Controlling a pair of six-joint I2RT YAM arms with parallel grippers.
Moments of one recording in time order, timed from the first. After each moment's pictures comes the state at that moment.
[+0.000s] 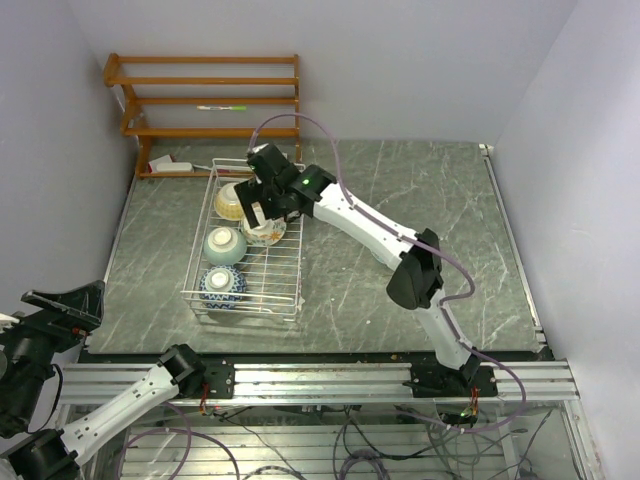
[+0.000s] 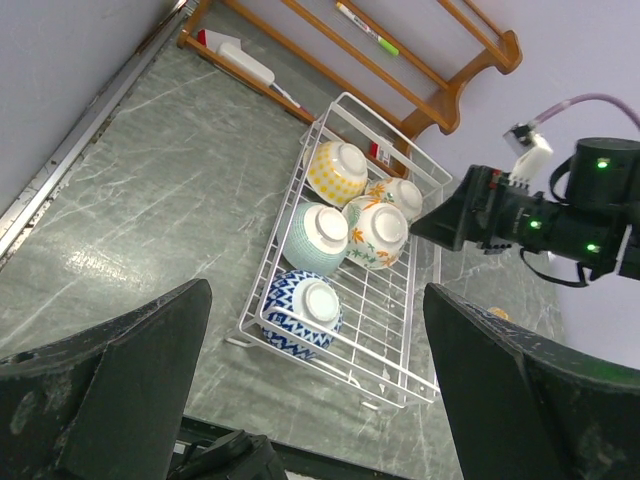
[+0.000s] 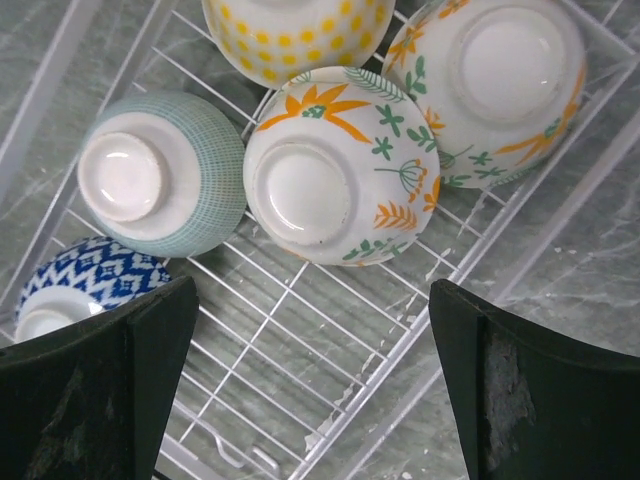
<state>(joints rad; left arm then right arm) -0.82 0.29 1.53 -1.49 -0.89 -0.82 0.92 2.25 2.33 -0.90 0.16 0.32</state>
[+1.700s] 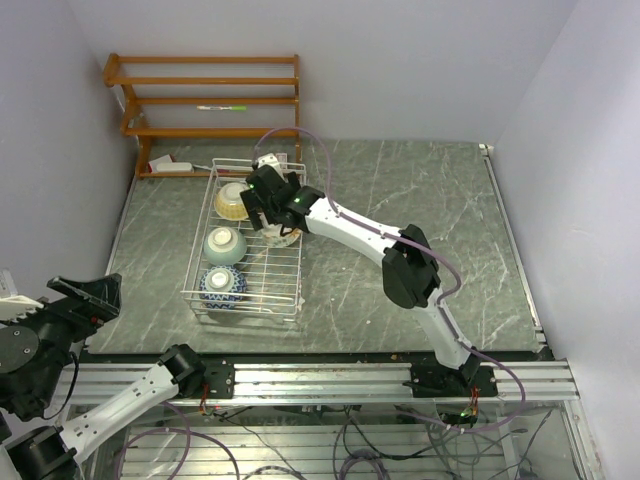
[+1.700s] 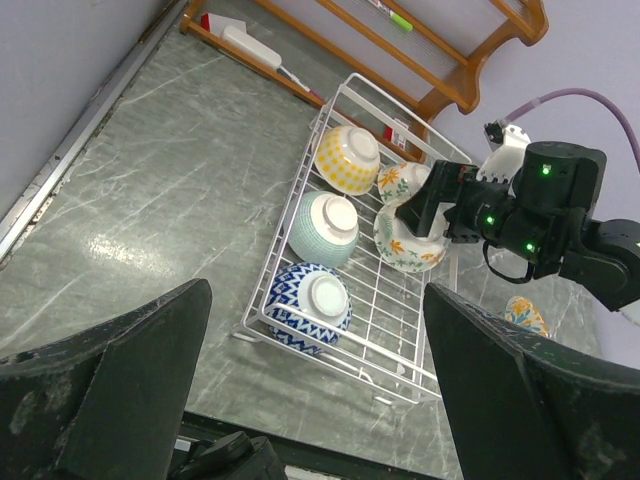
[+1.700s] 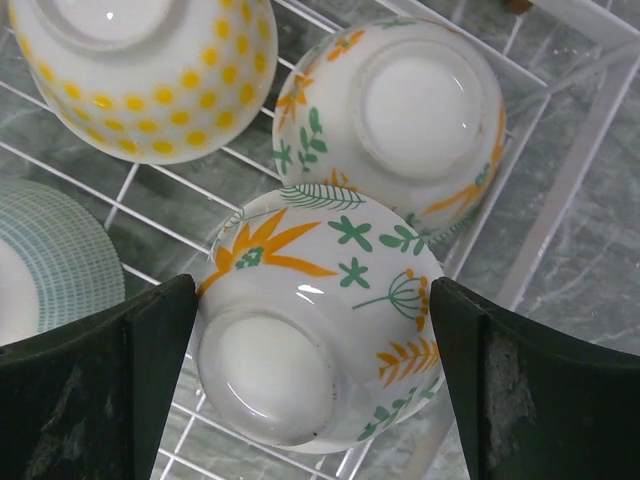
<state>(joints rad) -0.82 0.33 1.47 -1.46 -0.89 -0.82 0.91 2.30 2.09 -0.57 0.40 0.27</state>
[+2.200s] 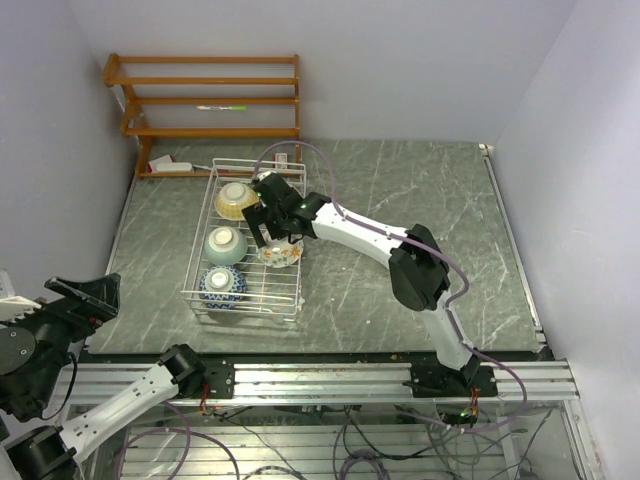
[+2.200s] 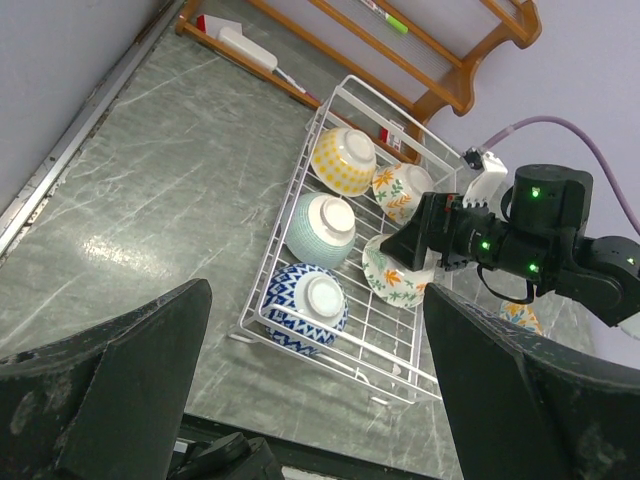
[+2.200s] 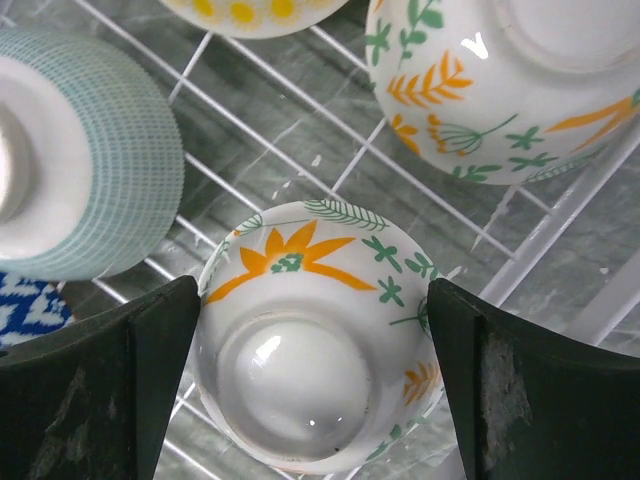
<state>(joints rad) -0.83 0.33 1.47 -1.46 -0.89 -0.82 0.91 2.22 1.93 -0.56 0.18 0.28</state>
